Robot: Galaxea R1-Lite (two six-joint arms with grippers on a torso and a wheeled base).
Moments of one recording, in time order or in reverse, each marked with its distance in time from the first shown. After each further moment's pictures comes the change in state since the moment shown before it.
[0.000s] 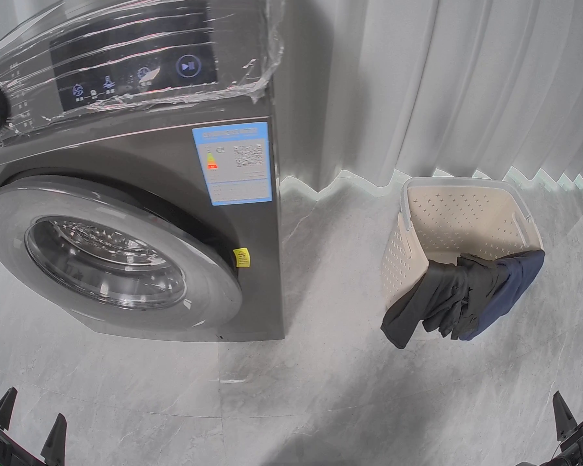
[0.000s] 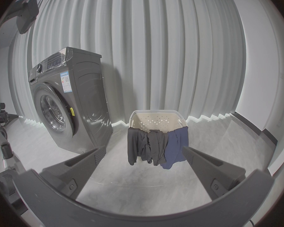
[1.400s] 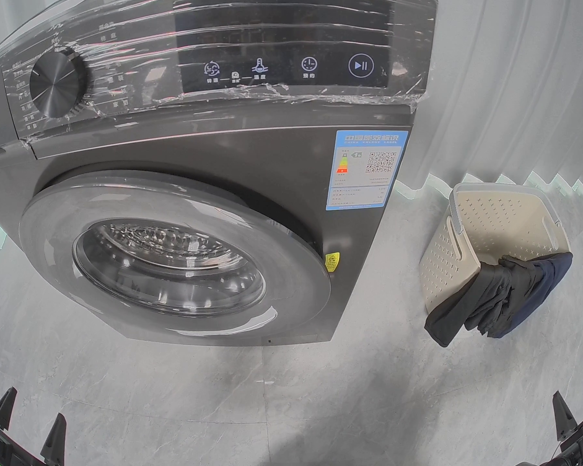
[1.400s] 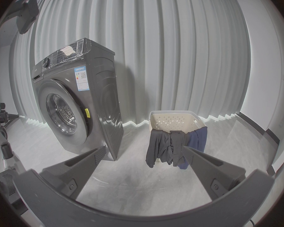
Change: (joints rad) left arm 0.000 0.000 0.000 0.000 0.000 0.000; right arm -0.001 0.000 0.000 -0.001 0.000 0.000
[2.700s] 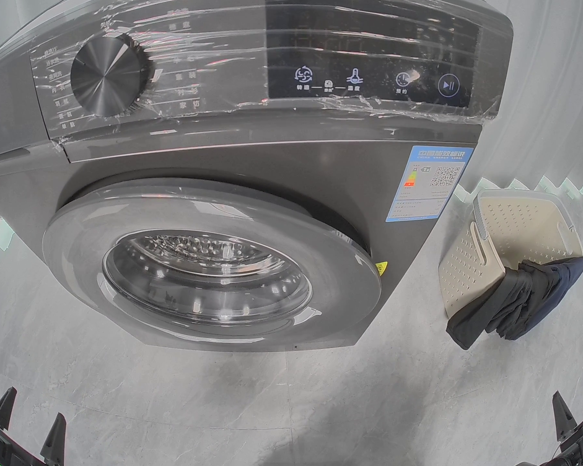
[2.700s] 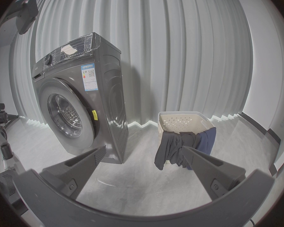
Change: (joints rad) left arm 0.001 0.000 0.000 0.000 0.000 0.000; right arm 0.000 0.000 0.000 0.000 0.000 0.002
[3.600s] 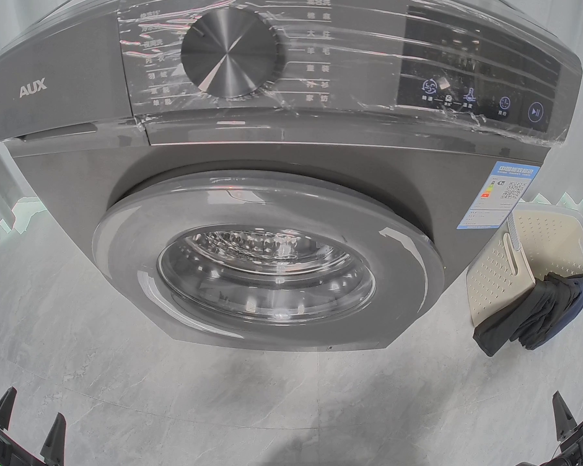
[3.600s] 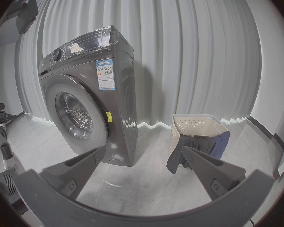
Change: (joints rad) left arm 0.000 0.000 0.000 0.001 0.000 0.000; right arm -0.001 0.000 0.000 0.000 0.000 0.000
